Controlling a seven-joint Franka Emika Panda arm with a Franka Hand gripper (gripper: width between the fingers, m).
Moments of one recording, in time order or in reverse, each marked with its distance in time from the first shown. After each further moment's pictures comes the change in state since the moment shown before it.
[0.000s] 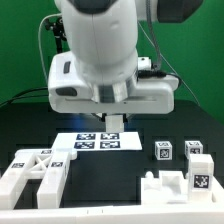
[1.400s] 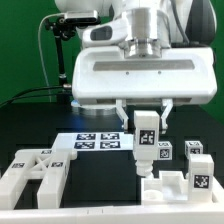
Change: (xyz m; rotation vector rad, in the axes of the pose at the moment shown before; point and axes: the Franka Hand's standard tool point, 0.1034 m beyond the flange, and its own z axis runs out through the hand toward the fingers) arm 0.085 -0.046 -0.092 -0.038 1.254 -0.084
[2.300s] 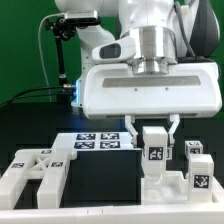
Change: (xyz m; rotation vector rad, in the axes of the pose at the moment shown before) arm -0.031 -0.015 0.016 0.016 -0.081 -0.008
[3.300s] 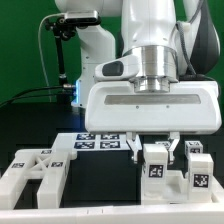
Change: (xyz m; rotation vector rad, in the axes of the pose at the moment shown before) arm -0.010 0.000 0.020 -0.017 0.008 -0.016
